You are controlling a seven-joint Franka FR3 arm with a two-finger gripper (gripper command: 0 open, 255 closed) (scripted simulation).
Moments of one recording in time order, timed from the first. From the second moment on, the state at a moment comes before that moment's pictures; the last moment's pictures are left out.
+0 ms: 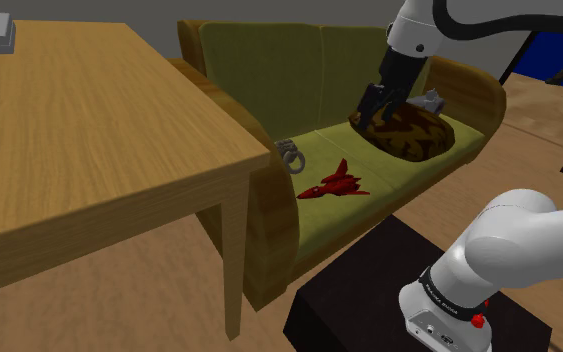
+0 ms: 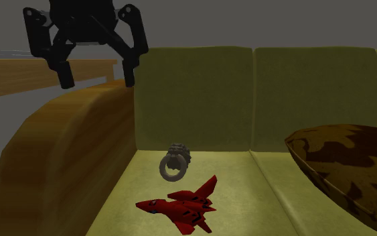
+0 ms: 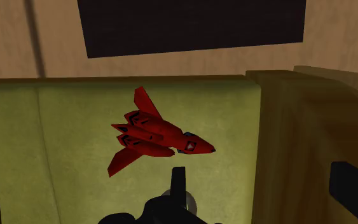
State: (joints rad) arm 0.00 -0.80 0.07 -2.45 0.02 1.72 0.08
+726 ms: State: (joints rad) arm -0.04 -0.45 0.06 -2.34 -0.01 1.92 0.08
